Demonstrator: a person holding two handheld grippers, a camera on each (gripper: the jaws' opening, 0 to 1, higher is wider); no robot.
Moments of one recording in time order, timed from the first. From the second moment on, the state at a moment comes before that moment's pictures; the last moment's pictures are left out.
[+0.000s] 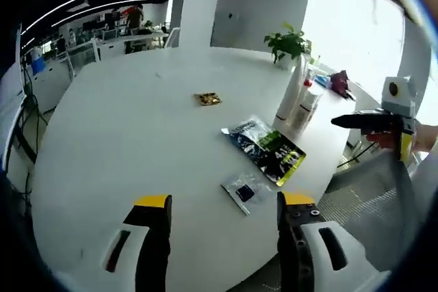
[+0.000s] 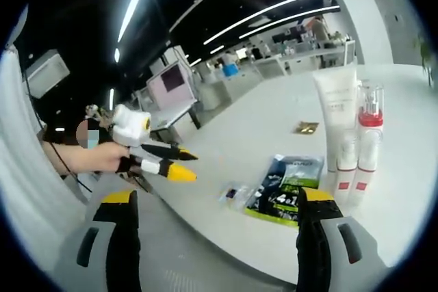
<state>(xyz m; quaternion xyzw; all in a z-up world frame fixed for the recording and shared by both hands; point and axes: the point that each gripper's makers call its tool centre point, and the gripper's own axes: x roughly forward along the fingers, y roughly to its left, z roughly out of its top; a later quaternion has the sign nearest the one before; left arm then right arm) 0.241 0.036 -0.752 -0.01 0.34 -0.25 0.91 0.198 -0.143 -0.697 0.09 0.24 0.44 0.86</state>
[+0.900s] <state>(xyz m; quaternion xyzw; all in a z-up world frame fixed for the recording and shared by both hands) 0.213 0.059 -0.709 -0.06 0.28 -0.22 0.93 0.203 -0.148 -0.701 0.10 0.24 0.43 0.86</state>
